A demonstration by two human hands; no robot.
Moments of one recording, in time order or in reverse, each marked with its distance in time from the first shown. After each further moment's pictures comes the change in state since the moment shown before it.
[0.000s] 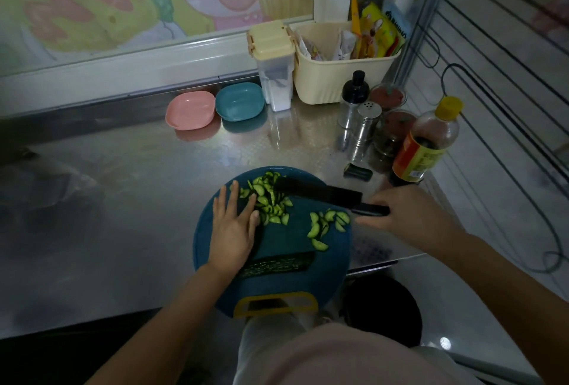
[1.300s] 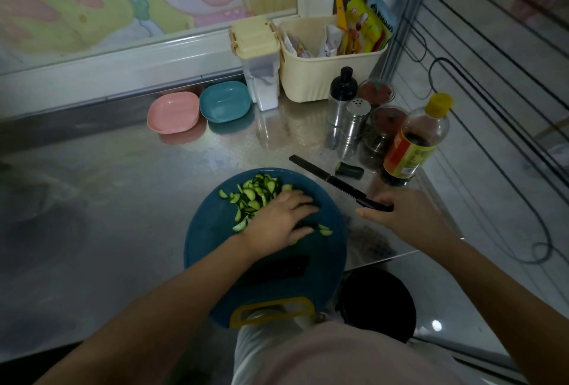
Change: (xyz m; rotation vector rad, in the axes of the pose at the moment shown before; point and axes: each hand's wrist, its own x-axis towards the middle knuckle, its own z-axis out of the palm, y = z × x) left_hand 0.055 0.053 0.029 -0.027 -0.251 0.702; right_hand -0.003 0.017 0.015 0.238 0.077 0.281
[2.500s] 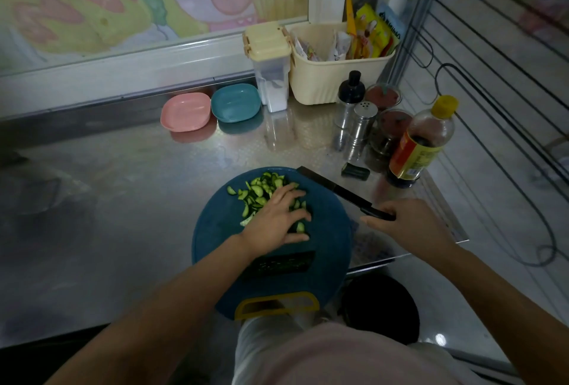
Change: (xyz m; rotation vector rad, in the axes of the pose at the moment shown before) left_hand -0.021 -0.006 0.000 -0.018 -0.037 -0.085; right_hand -0.014 -0.008 0.009 -0.063 -0.011 0.020
